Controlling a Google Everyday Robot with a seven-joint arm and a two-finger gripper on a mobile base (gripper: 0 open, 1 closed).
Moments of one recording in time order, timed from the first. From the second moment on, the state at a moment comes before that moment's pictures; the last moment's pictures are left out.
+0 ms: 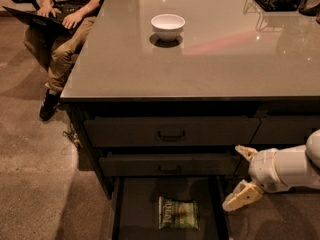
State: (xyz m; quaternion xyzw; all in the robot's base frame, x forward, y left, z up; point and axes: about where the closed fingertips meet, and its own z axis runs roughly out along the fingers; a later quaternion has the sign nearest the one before) arm 0.424 -0.218 0.677 -0.51 0.80 0.15 0.29
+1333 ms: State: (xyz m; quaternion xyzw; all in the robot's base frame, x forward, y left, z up) arm 0.431 -0.201 0.579 -0.51 0.79 0.20 0.28
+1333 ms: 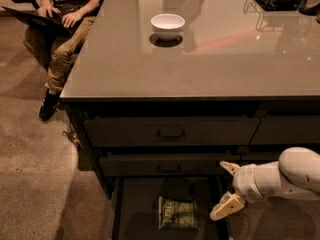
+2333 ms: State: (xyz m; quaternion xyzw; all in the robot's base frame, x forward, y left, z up) arm 0.471 -0.195 0.420 -0.51 0.78 0.22 0.29
